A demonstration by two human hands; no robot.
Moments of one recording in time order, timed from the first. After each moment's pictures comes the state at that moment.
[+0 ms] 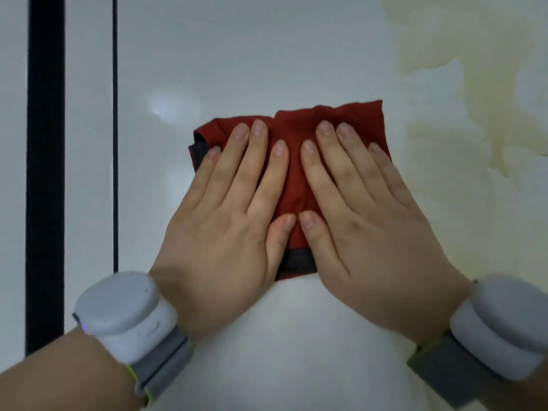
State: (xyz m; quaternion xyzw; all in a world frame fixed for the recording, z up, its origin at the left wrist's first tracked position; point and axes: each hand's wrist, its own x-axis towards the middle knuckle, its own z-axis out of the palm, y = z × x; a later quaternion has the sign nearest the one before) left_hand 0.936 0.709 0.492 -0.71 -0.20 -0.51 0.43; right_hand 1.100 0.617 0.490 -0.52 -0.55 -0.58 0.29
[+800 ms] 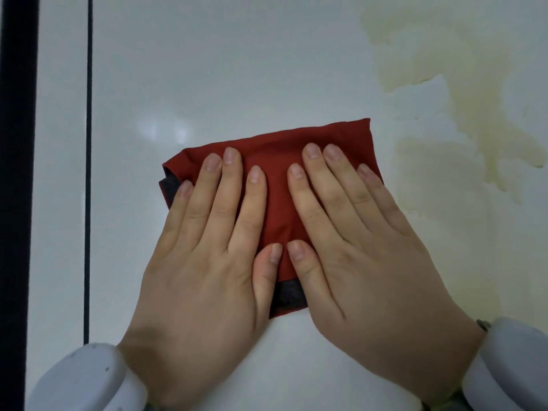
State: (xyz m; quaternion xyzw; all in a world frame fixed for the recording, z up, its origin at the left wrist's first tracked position) left_hand 0.944 0.715 0.480 -0.69 -0.20 -0.55 0.42; right_hand 1.102 0.624 0.484 -0.49 -0.56 -0.58 0.32
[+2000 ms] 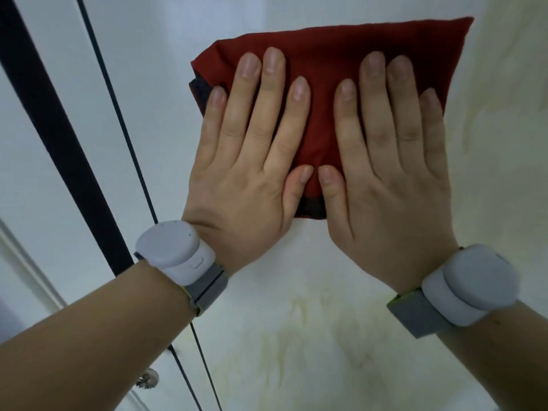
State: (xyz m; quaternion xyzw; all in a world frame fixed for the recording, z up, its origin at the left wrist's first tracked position) left_hand 0.935 0.693 0.283 -0.77 -0.25 -0.48 0.34; right_hand 1.092 0.605 0.284 -0.59 -0.57 -0.50 0.27
